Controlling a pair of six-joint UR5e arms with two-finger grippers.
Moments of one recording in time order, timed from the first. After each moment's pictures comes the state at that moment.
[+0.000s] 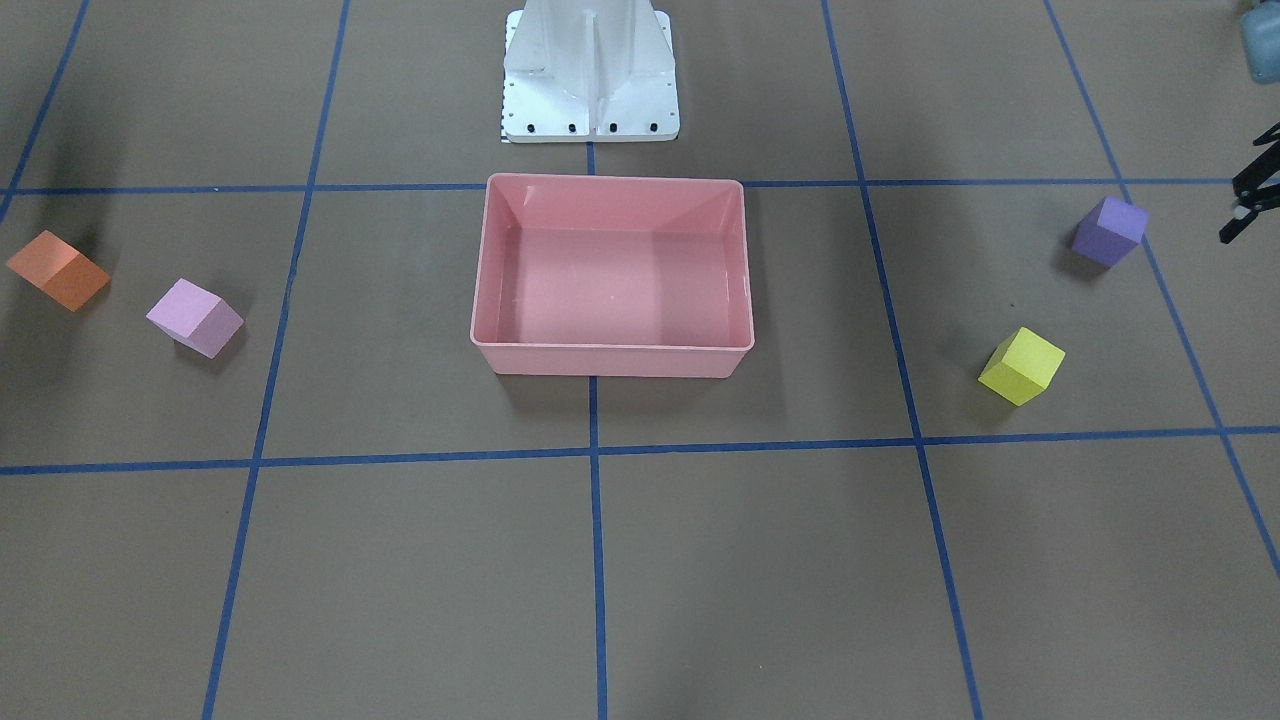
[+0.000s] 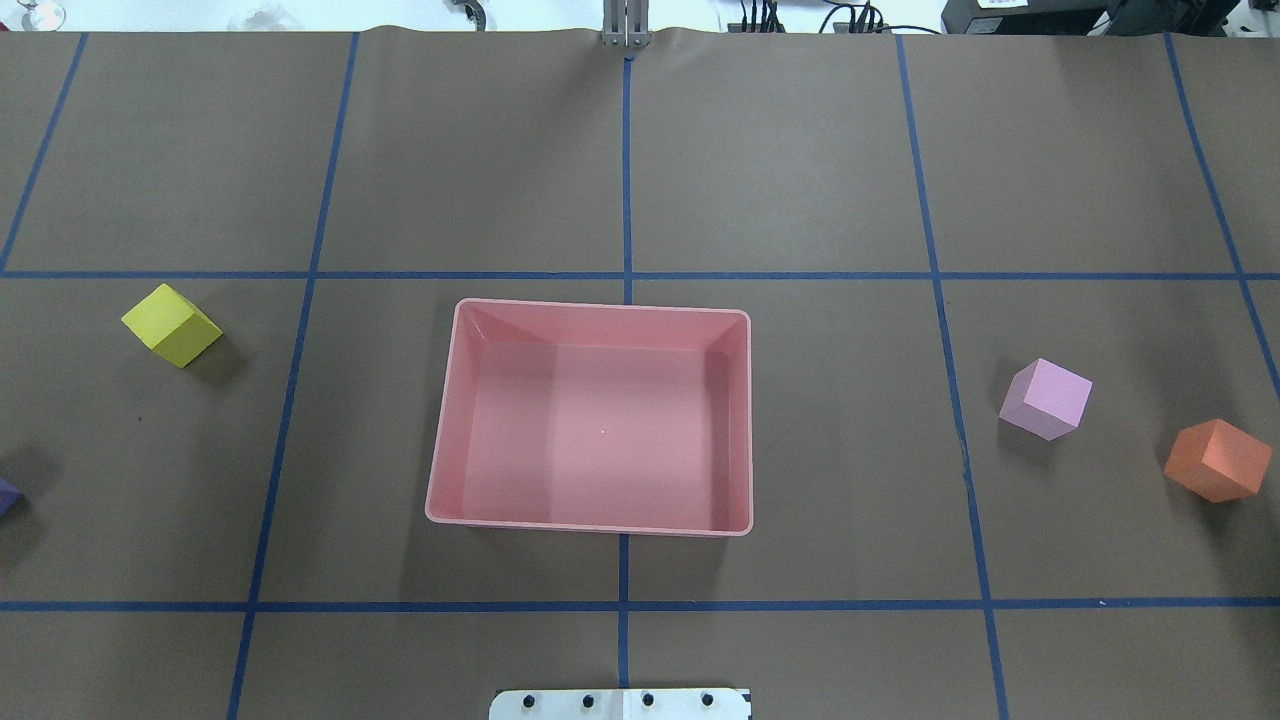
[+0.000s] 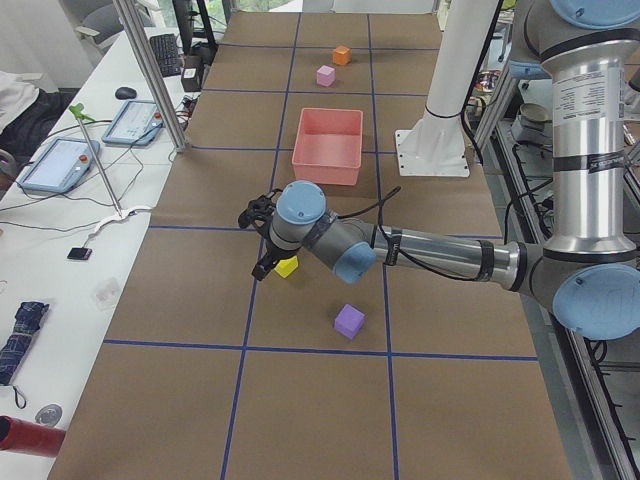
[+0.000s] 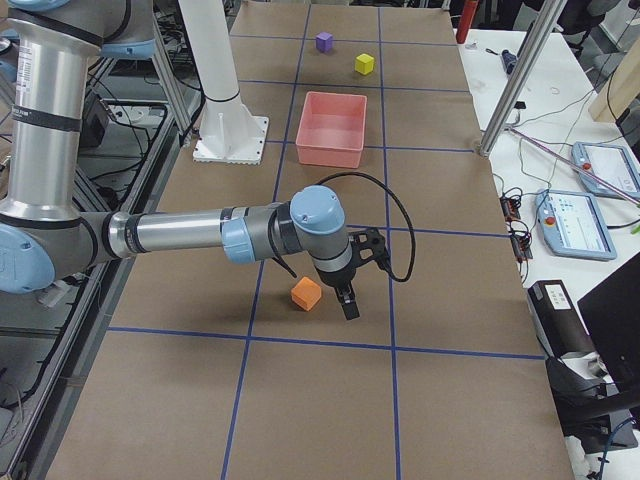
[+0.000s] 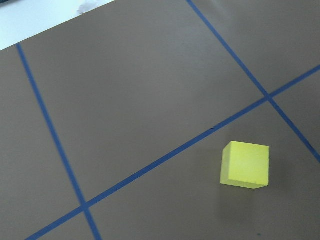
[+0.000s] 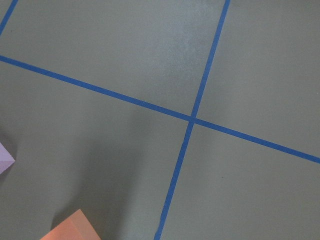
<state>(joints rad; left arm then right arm) -1.37 -1.47 -1.79 -2.14 -2.41 -0.01 1.61 -1.78 1.90 -1.42 2.33 -0.15</state>
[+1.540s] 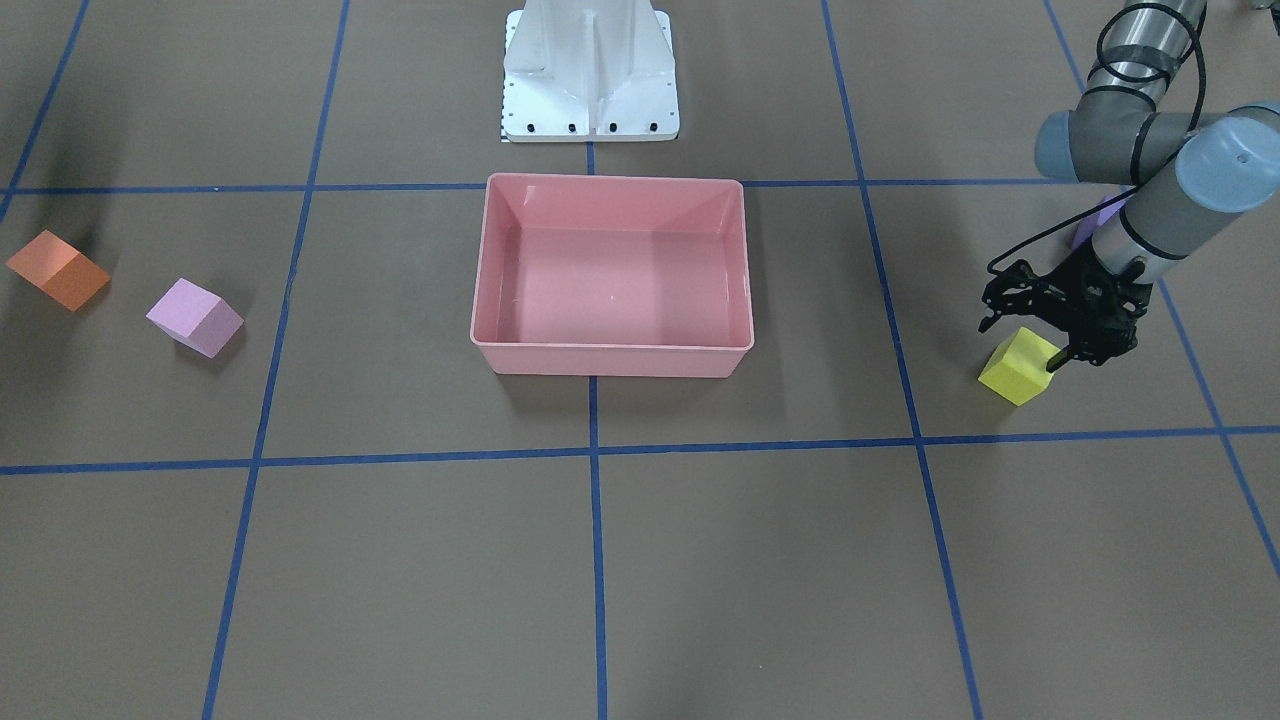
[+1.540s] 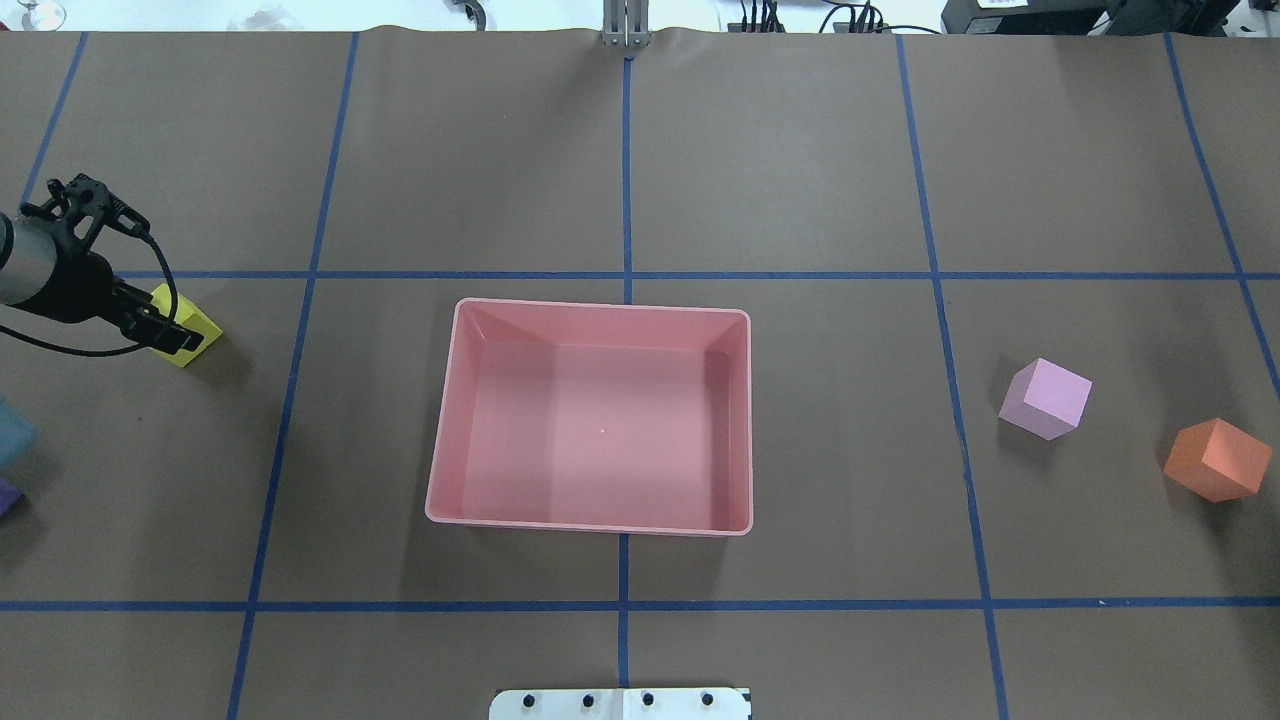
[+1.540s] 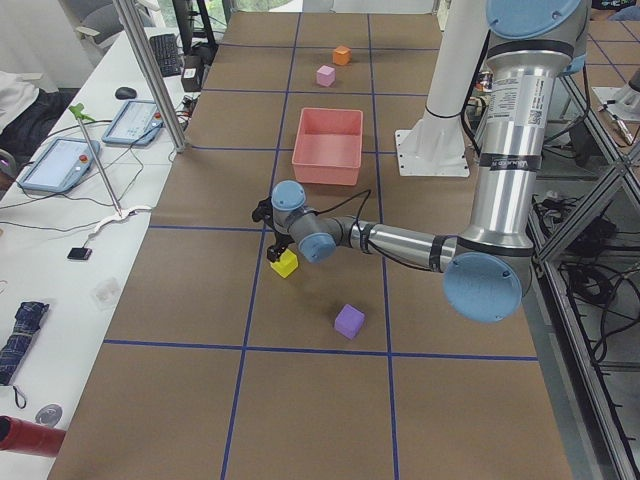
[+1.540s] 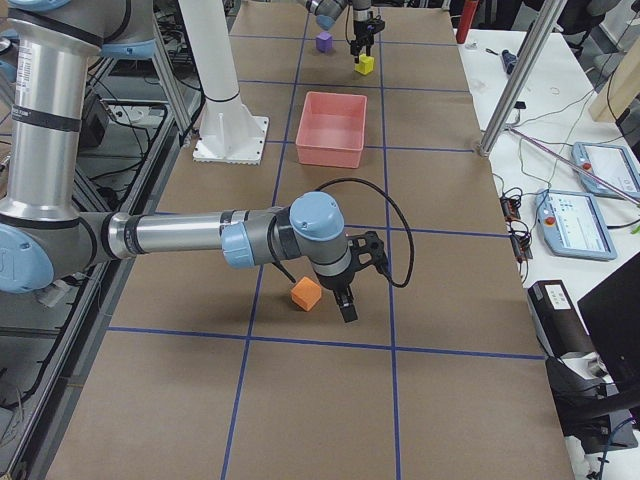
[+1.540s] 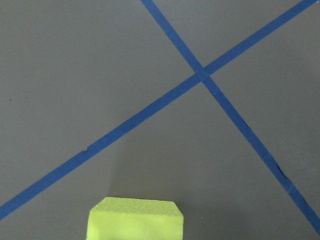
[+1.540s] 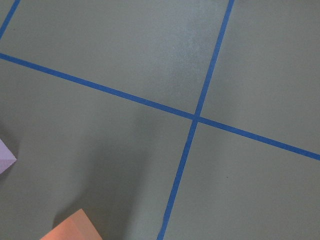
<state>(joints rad) -0.97 -1.65 -1.58 -2.26 -2.21 -0.31 1.61 -1.78 1.88 -1.41 2.35 -0.14</state>
